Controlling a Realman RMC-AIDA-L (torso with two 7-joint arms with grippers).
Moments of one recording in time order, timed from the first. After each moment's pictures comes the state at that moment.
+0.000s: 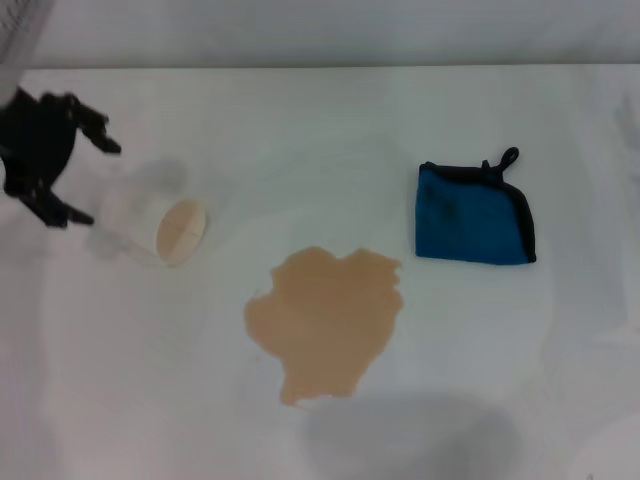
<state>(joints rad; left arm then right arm) -0.84 -1.82 1.15 0.89 2.48 1.57 -1.20 0.54 2.03 -1.54 -0.22 0.43 -0.76 0.14</state>
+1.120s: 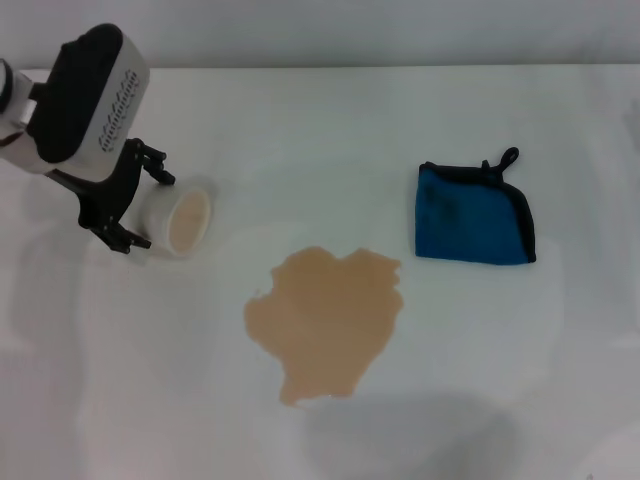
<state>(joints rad) -0.89 -1.94 1.15 0.63 2.55 1.25 -1.07 0.52 2.02 -1.54 -0.21 0.44 -0.77 0.14</state>
